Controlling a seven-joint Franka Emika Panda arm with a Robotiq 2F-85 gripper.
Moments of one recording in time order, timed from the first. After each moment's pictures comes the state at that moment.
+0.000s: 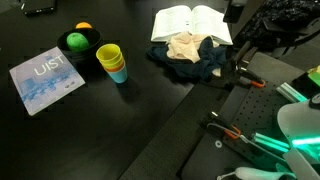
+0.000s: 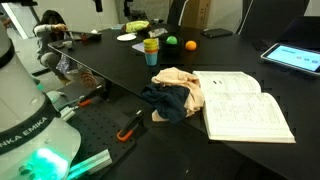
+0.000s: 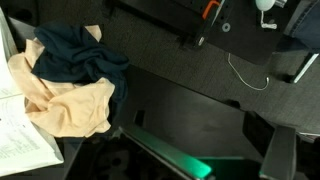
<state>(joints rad) 0.22 -0.66 -0.02 -2.73 0.07 2.00 -0.27</state>
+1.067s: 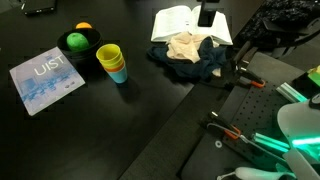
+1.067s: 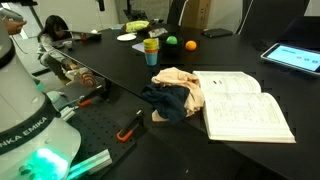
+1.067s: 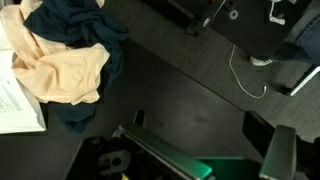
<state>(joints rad) 0.27 -0.53 0.02 -2.65 0.07 2.07 -0.34</state>
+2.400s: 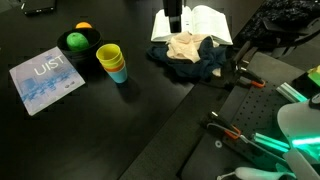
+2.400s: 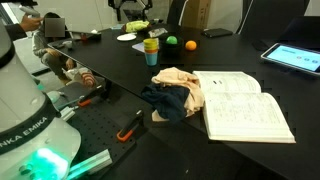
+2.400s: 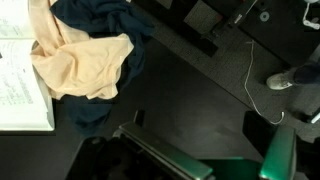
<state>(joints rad) 0.22 -0.22 0.07 -2.43 -0.04 2.06 -0.34</state>
